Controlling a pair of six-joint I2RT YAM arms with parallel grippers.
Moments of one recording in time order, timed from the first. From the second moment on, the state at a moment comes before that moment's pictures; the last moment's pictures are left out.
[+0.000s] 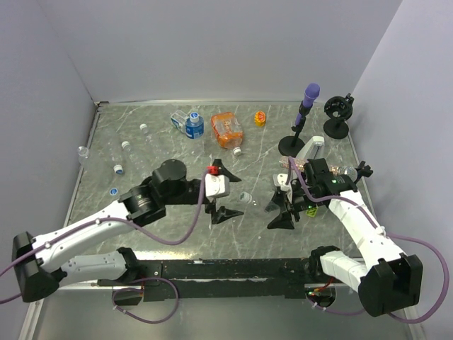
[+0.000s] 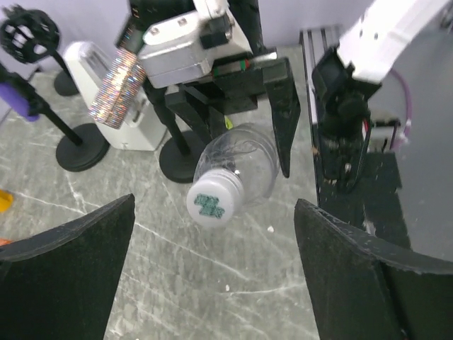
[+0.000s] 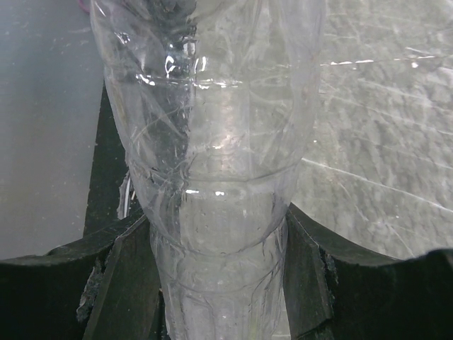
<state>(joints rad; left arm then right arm) -0.98 1.02 0.93 -0.03 0.47 0.23 0.21 1.03 0.81 -1.09 -1.12 -1.11</state>
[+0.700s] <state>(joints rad) -0.96 1.13 0.99 -0.14 0.58 0.33 0.24 1.04 0.81 -1.09 -1.10 -1.11</state>
